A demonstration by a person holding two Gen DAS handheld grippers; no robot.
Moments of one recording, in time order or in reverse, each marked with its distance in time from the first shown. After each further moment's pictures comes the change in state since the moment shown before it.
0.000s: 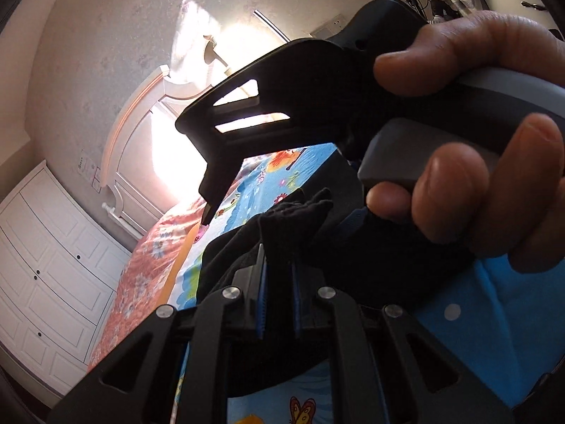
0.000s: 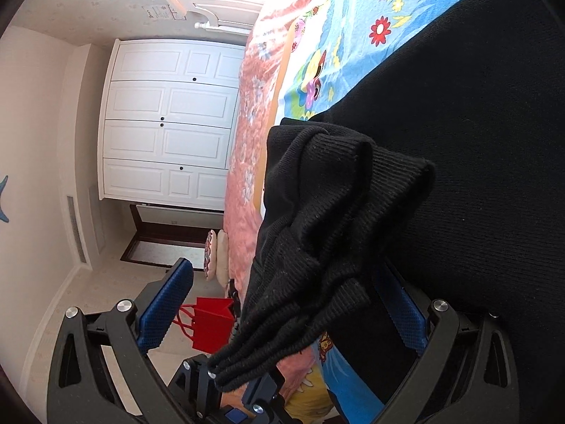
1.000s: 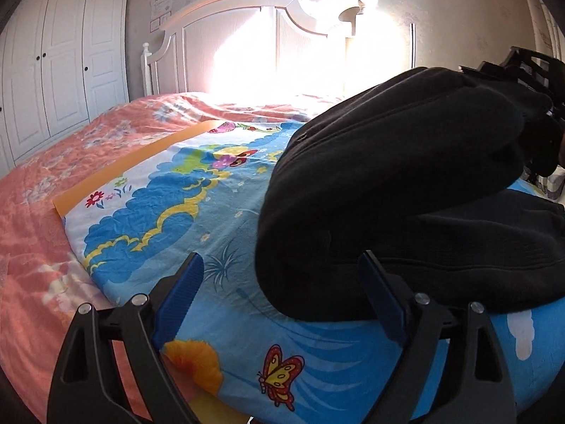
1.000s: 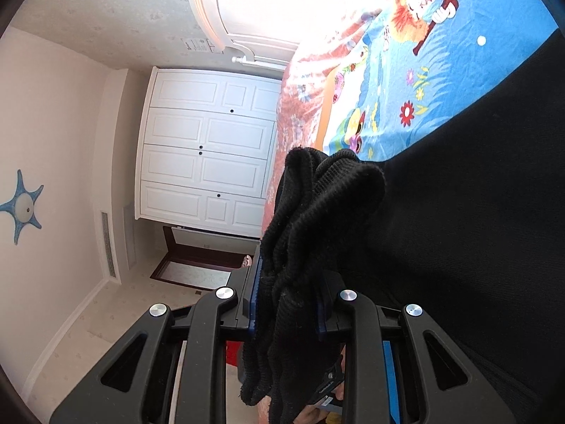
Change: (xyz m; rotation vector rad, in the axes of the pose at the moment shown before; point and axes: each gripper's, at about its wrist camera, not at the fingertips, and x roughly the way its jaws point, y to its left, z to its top) left arm 0.012 0.072 -0.090 -0.799 0.135 -0.114; right arm -0.136 0.027 0.011 -0.015 -0.177 0.174
